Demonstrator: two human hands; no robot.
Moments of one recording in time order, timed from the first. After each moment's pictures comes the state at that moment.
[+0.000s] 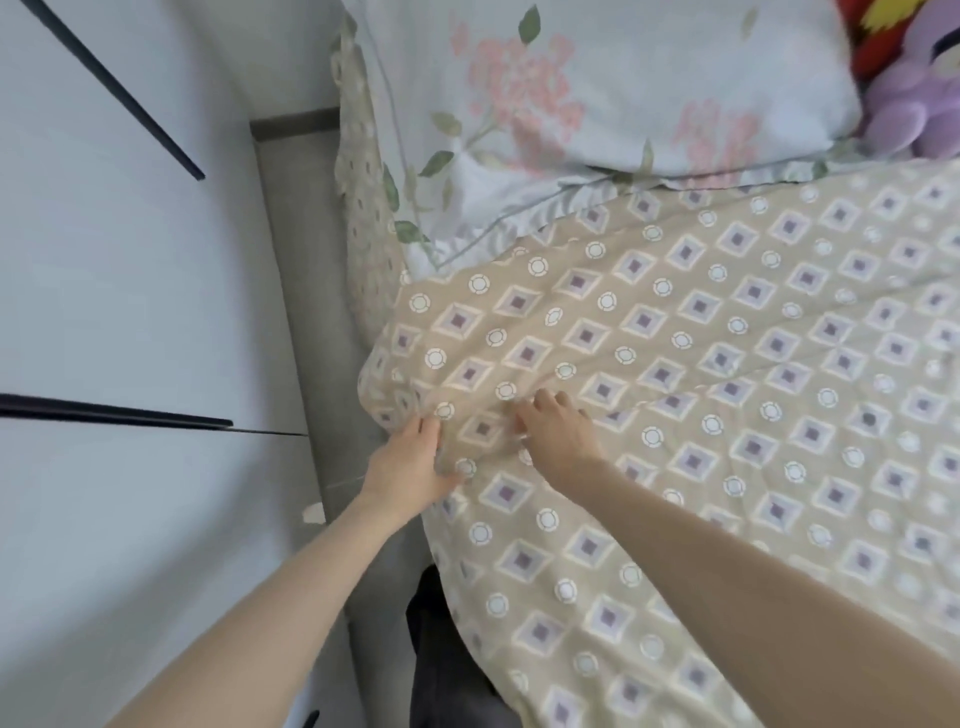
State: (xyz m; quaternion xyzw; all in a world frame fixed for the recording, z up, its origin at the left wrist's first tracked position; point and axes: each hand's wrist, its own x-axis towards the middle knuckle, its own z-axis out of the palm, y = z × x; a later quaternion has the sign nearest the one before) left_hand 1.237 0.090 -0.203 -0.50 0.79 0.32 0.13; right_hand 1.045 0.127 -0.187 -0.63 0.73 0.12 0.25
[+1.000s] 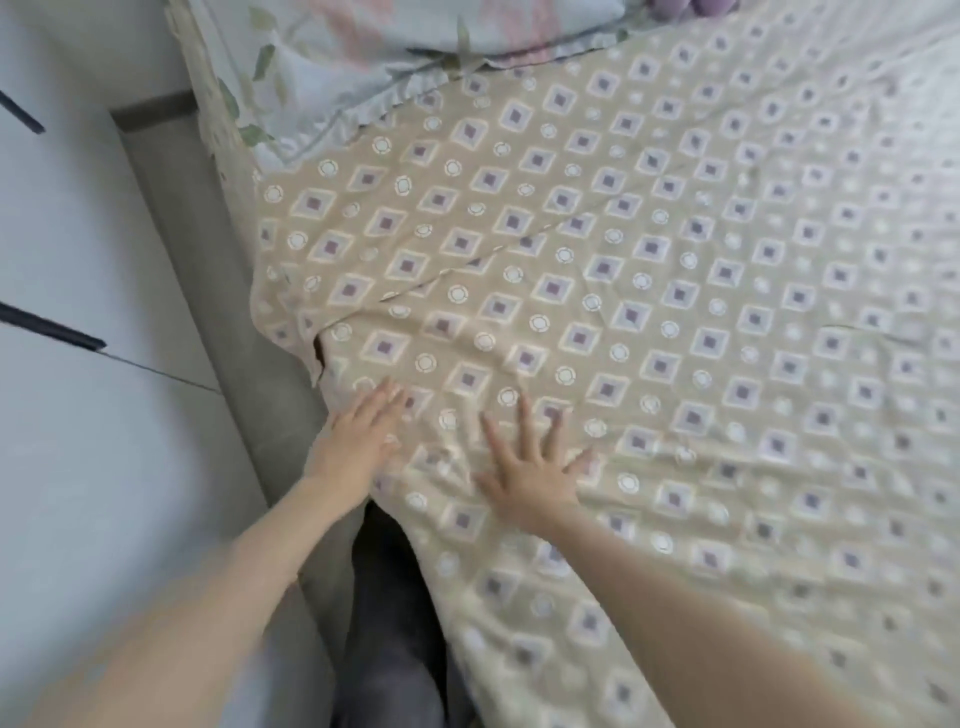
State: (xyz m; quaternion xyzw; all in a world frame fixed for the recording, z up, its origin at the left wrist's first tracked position) left_hand 1.235 0.257 -0.204 -0.37 0.88 0.20 0.24; right_hand 1.059 0.403 -0.222 -0.47 0.81 0.09 0.34
